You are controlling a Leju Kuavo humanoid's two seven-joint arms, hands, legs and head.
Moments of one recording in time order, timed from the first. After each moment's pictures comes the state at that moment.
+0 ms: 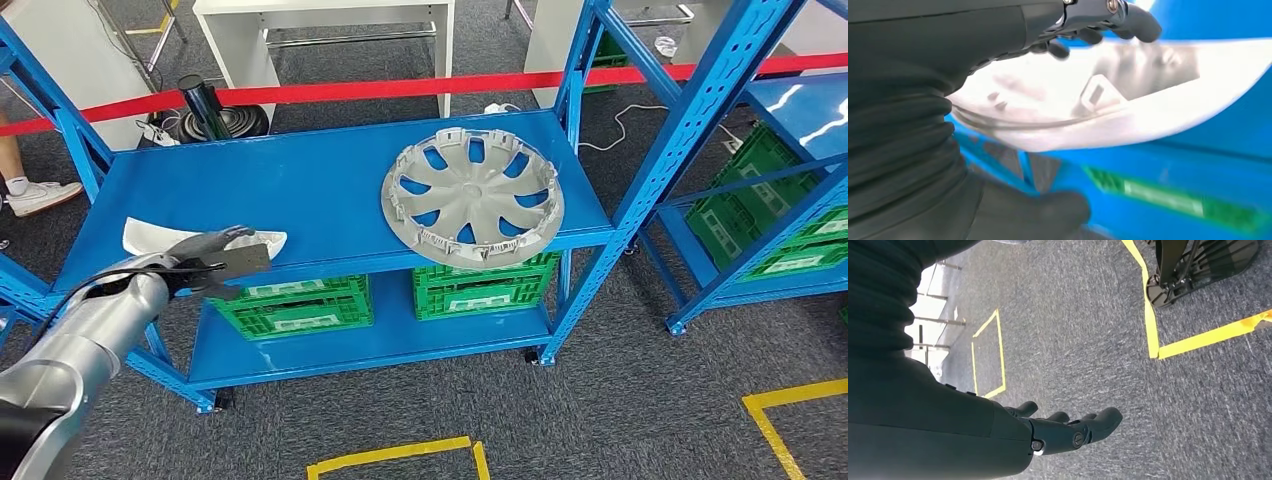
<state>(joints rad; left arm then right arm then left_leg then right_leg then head) -0.97 0.17 -0.45 -0.27 -0.92 -0.25 -0.31 -0.08 0.13 -1.10 -0.18 1.03 -0.03 0.11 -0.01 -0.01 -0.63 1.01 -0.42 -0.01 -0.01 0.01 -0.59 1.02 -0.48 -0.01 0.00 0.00</state>
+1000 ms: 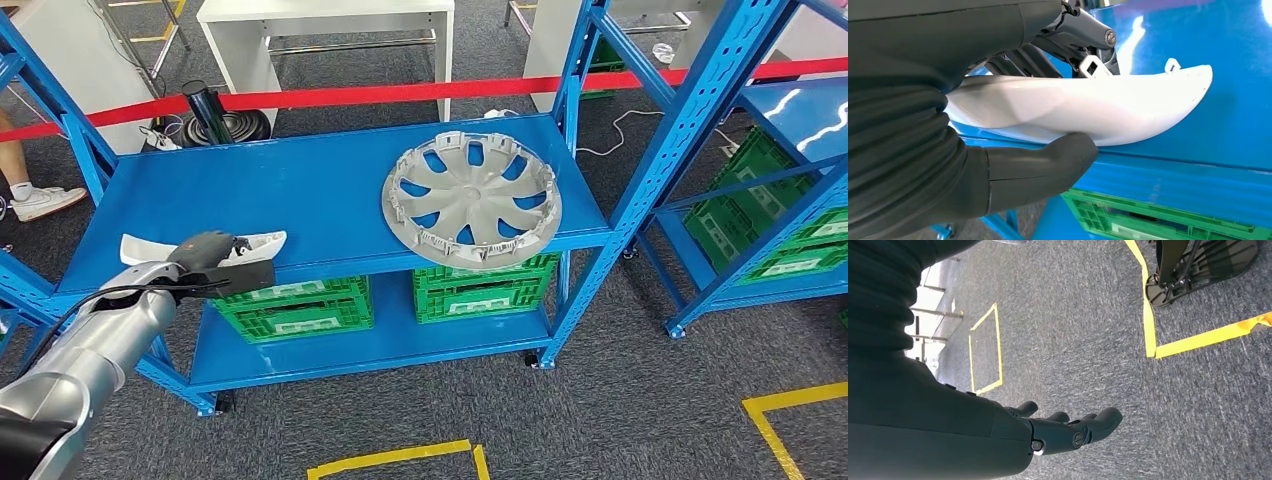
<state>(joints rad) -0.93 0.18 -0.51 -0.29 -0.92 -0.09 -0.40 -0.08 0.13 -1.10 -0.18 1.05 -0.02 0.11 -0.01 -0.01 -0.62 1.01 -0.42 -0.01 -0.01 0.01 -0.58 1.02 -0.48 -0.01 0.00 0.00</state>
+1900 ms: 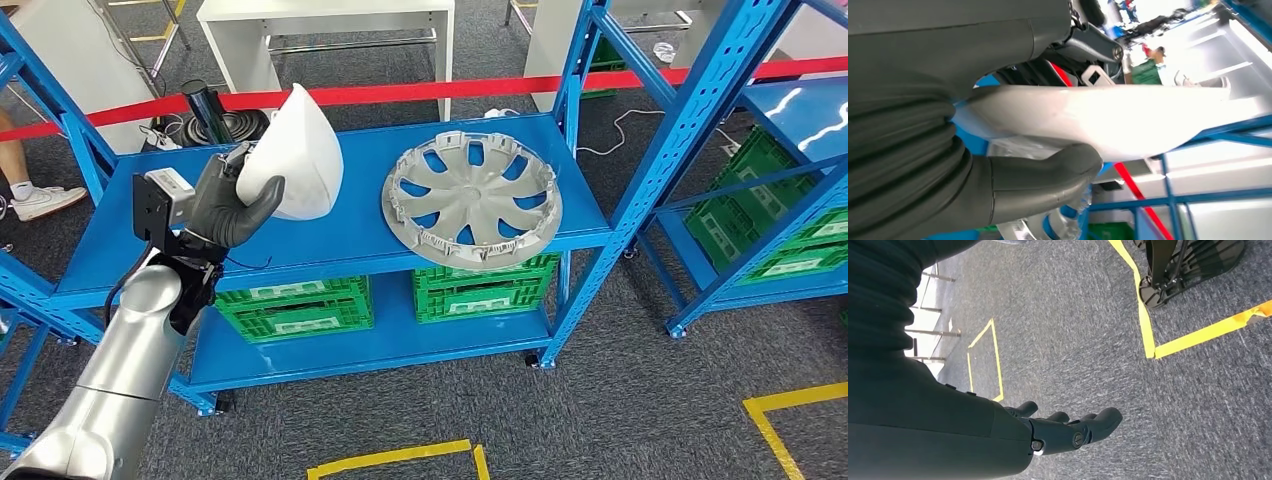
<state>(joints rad) -0.68 0.08 -0.33 -1.09 0.07 -0.31 -0.46 -0.08 0.13 -1.14 -0.18 1.00 -0.05 0.11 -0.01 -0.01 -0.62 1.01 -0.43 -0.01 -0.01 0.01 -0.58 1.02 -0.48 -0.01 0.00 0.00</state>
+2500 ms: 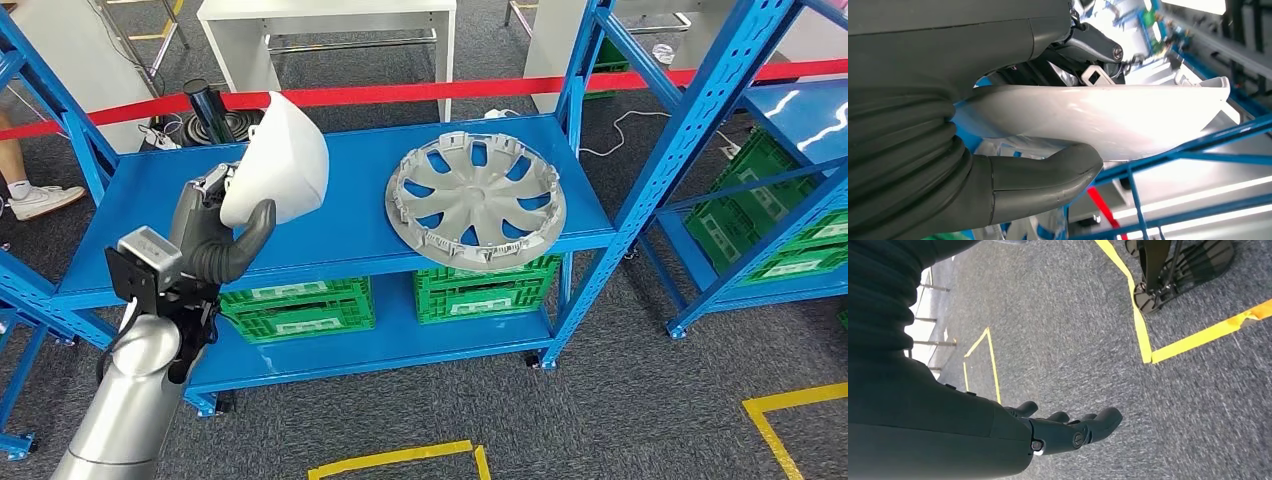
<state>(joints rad) -0.46 0.09 -0.36 -1.47 -0.07 -0.11 -0.45 -0.08 0.14 -1.16 -0.18 0.99 -0.06 0.09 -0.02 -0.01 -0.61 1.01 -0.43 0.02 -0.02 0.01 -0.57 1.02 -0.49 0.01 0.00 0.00</state>
